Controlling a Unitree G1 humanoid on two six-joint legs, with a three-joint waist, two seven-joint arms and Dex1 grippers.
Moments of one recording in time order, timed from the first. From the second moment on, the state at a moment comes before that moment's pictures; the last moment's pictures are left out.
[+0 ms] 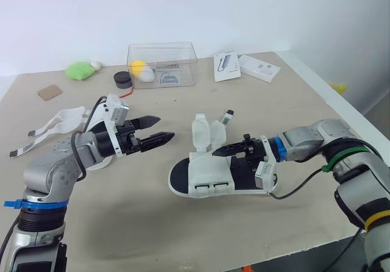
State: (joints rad) left arm -0.43 0.60 0.13 -0.25 -0.77 0.79 -0.82; right arm -1.09 -0.77 0.74 0.98 -0.96 -1.61 -0.17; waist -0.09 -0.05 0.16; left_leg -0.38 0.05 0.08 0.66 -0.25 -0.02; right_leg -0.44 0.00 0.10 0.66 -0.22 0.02
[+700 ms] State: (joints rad) left arm -0.32 0.70 -0.17 -0.33 -0.54 0.65 -0.99; right arm -0.95 -0.68 0.14 0.94 0.38 -0.06 1.08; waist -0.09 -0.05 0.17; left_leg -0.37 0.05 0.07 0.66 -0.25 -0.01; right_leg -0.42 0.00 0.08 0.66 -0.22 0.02
